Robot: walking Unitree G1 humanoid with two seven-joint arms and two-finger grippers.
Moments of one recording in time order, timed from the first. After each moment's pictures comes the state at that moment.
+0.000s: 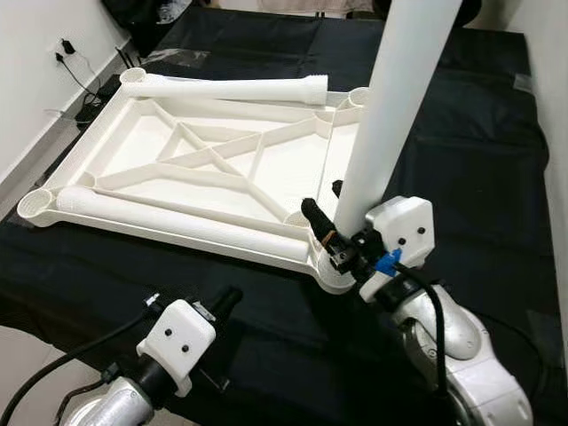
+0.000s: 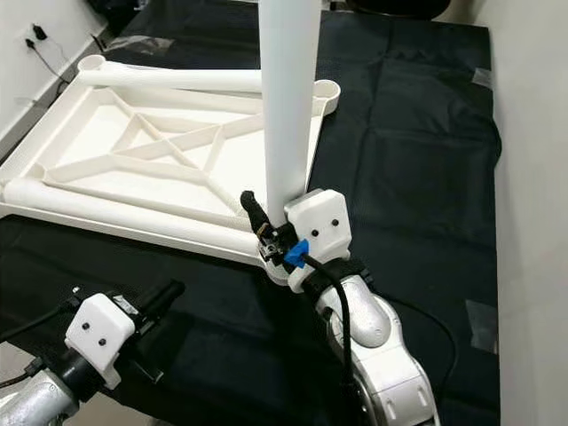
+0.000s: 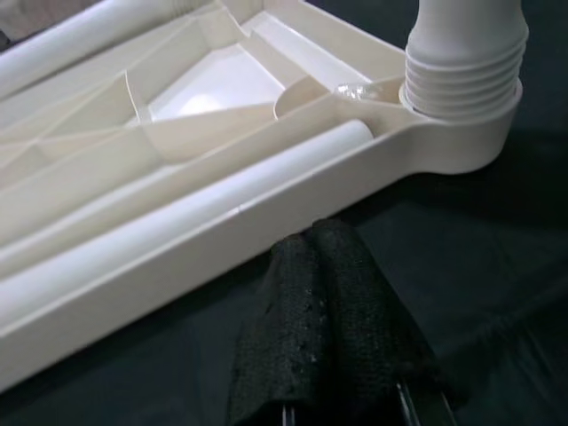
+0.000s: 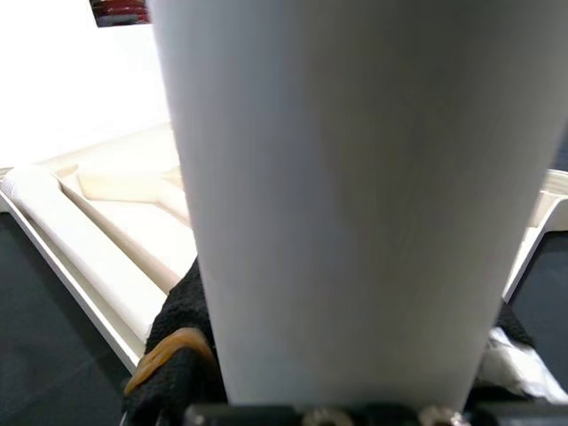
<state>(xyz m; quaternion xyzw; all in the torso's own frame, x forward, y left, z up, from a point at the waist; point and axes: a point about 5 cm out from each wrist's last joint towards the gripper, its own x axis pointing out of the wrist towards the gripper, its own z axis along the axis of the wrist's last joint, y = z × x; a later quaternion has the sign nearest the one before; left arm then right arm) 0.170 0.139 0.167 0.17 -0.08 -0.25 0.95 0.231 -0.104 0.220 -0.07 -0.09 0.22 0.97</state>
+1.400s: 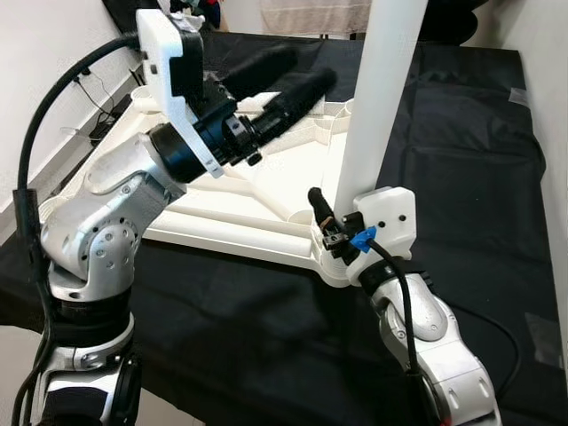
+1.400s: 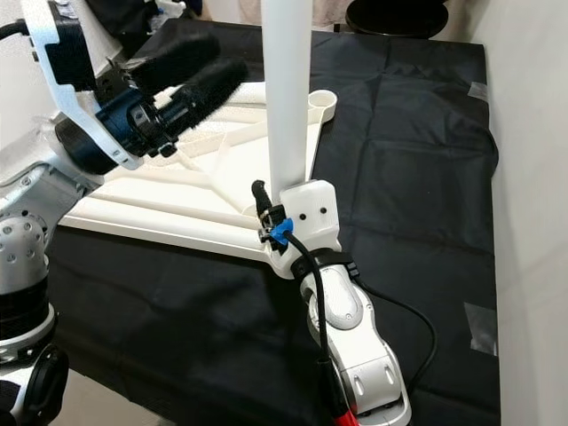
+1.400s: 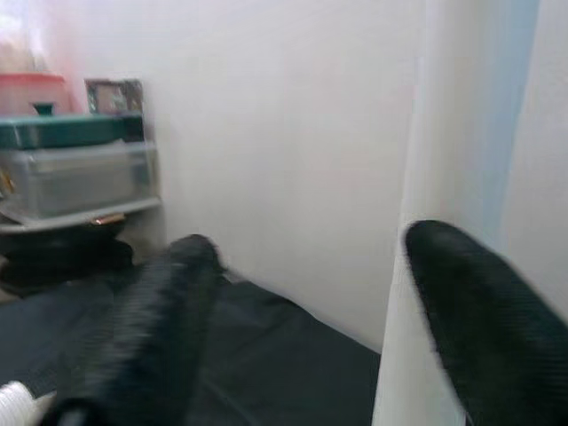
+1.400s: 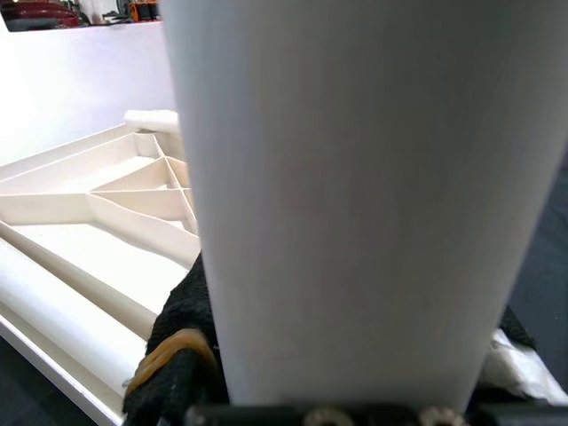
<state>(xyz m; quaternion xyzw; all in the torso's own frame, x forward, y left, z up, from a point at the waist) 0.271 0.106 0.350 -0.05 -0.26 -0.52 0.81 0.250 -0.099 0.213 -0.06 -0.08 0.13 0.99</state>
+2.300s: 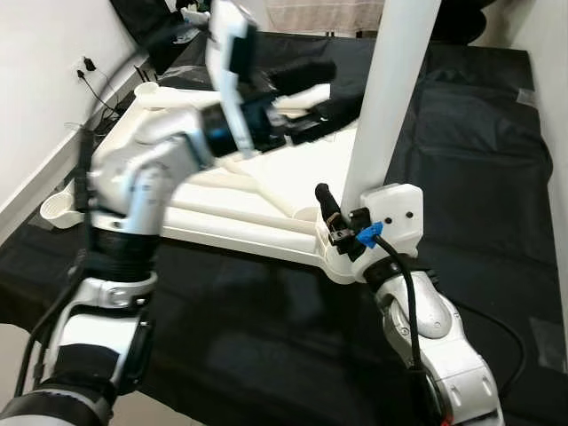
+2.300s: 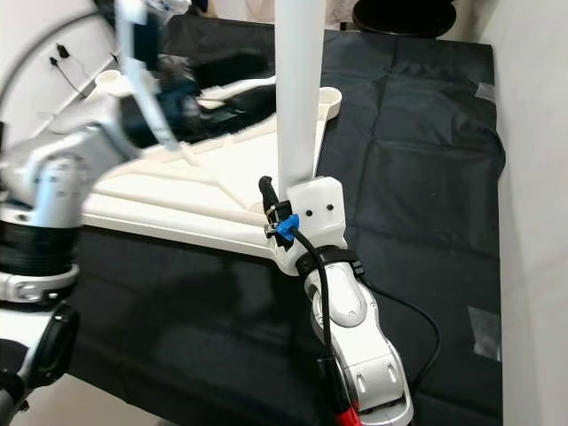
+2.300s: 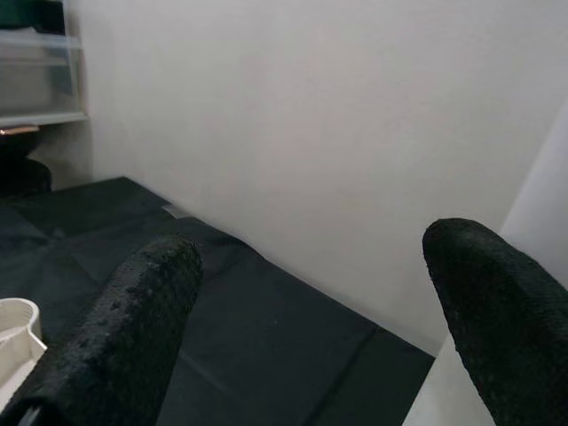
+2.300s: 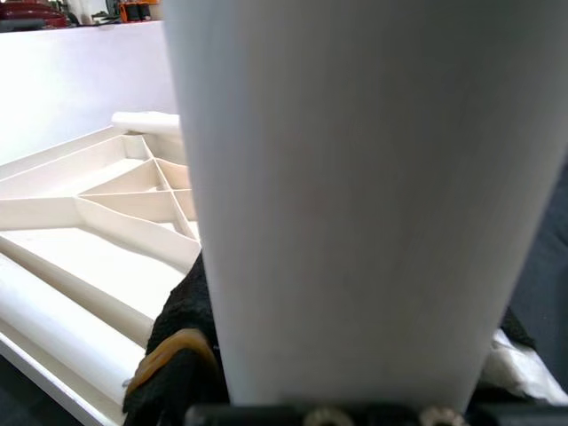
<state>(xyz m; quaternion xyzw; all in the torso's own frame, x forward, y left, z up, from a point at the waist) 0.320 0.068 0.341 -0.04 -0.16 -0.61 0.78 0.250 -0.100 0.216 -0.06 -0.08 0.12 0.99</state>
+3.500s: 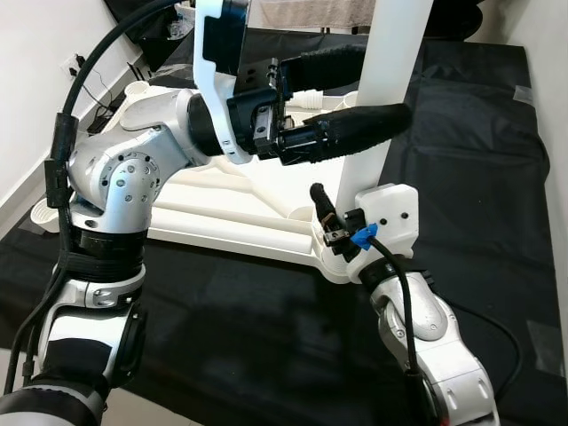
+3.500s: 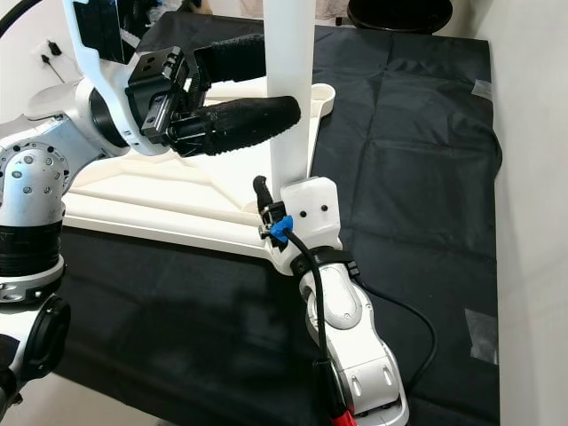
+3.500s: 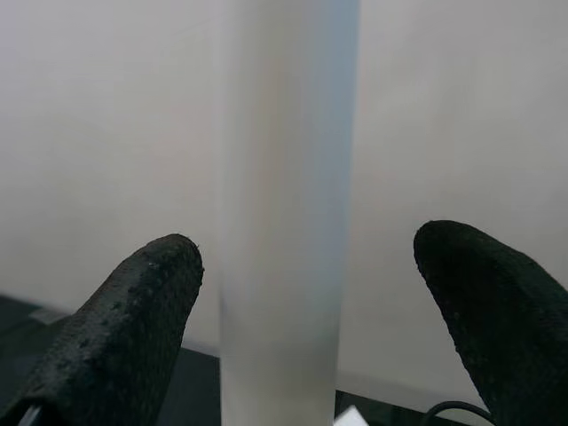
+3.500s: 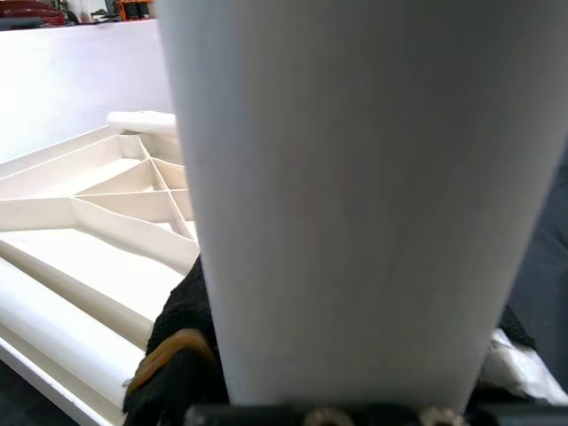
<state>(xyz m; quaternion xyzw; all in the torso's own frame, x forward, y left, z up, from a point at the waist) 0.277 0.061 0.377 -0.01 -0.23 -0.72 0.66 0.249 -0.097 0.217 -0.05 -0.08 0.12 0.99</state>
